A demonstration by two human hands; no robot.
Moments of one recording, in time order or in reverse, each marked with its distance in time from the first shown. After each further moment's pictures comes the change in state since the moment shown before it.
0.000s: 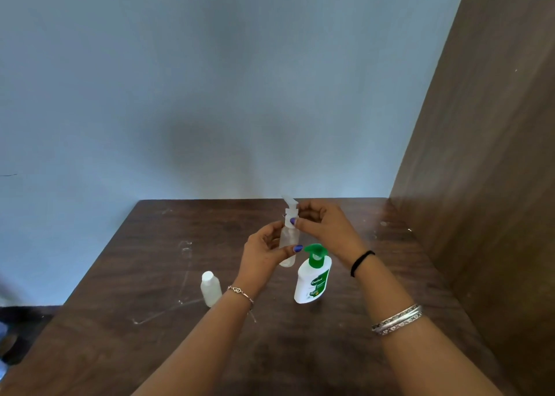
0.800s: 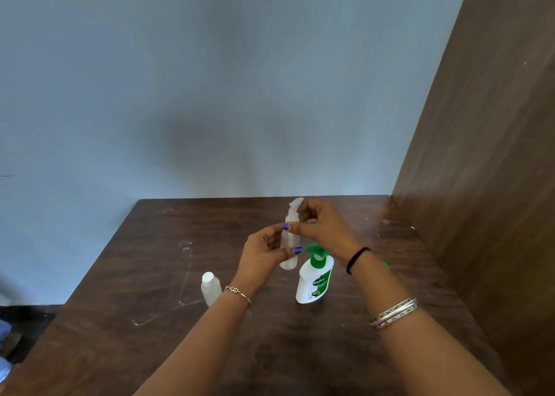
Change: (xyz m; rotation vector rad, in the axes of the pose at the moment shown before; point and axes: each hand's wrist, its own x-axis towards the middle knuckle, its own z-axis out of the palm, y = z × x) left_hand 0.004 0.000 -0.006 0.023 -0.066 -0.042; right_hand 0.014 0.014 0.002 -0.138 -0.012 -0.012
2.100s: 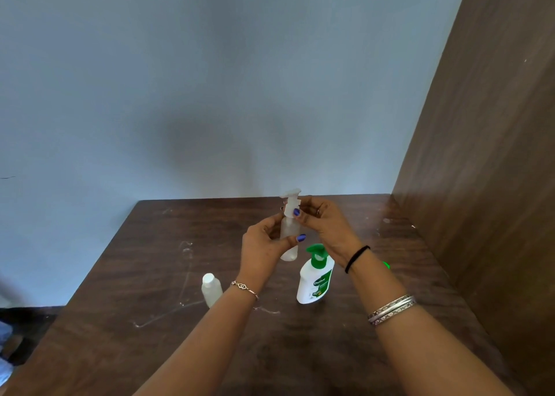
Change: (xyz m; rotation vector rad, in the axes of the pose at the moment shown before) left_hand 0.004 0.017 0.008 0.108 0.179 0.108; right_hand 0.008 0.009 0.004 0.437 0.025 -0.001
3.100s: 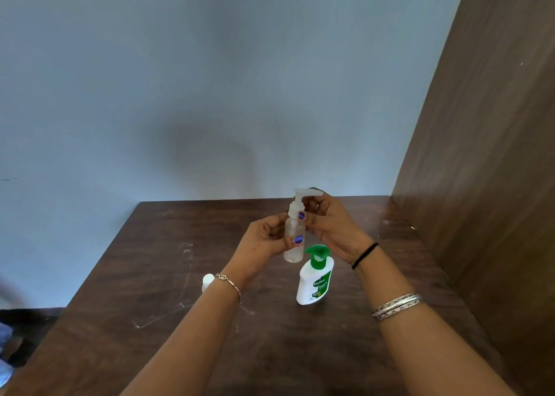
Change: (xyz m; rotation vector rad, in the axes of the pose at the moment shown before) left_hand 0.003 0.007 -0.018 -0.250 -0.350 -0.032; right_hand -0.002 -0.012 -0.010 0.237 -0.229 -0.006
